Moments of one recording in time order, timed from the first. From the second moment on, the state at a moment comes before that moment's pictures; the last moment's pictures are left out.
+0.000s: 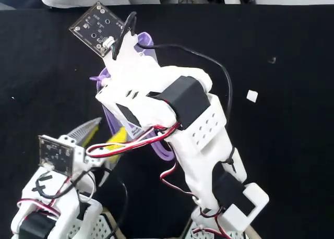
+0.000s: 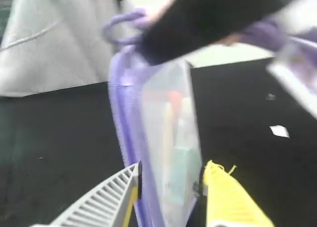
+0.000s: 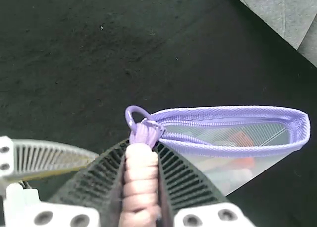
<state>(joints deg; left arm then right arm) 14.9 -104.9 59.4 69.8 -0.3 -44.0 -1.7 -43.9 99.5 6.2</state>
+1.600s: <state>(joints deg) 23.1 -76.8 58.9 50.6 -4.6 -35.9 -1.8 -43.8 99.5 6.2</state>
